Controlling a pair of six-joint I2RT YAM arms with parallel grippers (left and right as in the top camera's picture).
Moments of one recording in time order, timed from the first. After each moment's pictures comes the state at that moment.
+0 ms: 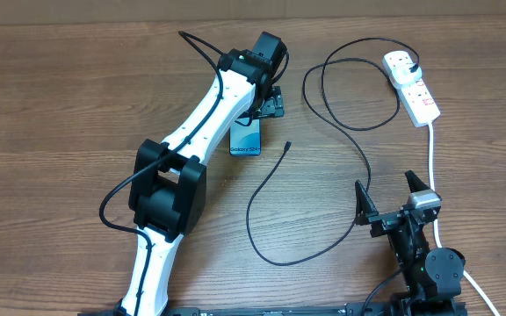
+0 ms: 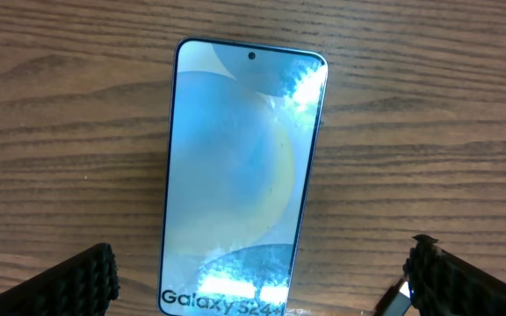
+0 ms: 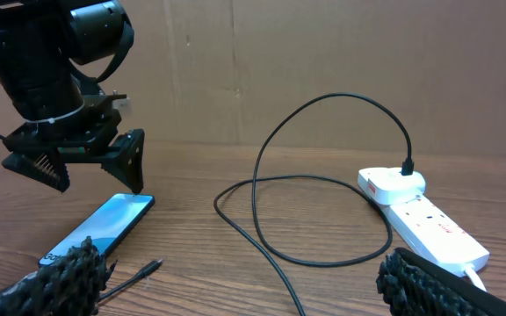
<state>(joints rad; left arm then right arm) -0.49 2.29 2.04 -1.09 -0.14 -0.63 0.07 0.01 0.02 -0.03 -0.14 0.04</state>
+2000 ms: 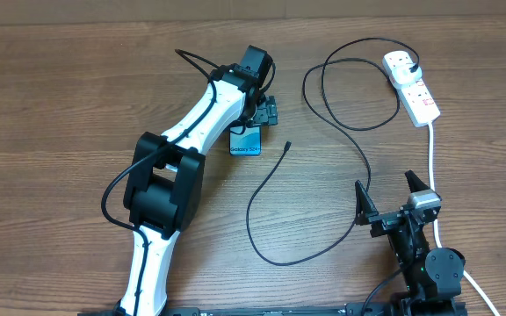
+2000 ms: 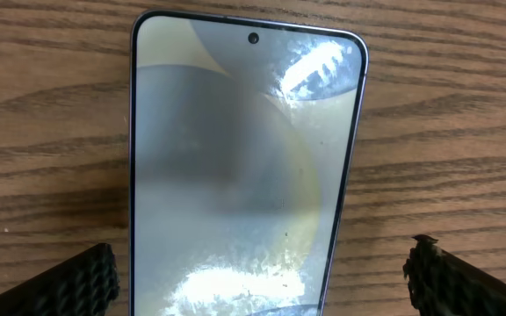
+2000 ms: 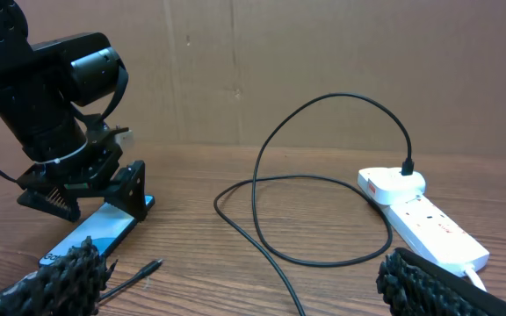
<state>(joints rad) -0.45 2.29 1.85 -0.88 -0.05 -0.57 0.07 0.01 0.02 -0.02 -0.14 0.04</state>
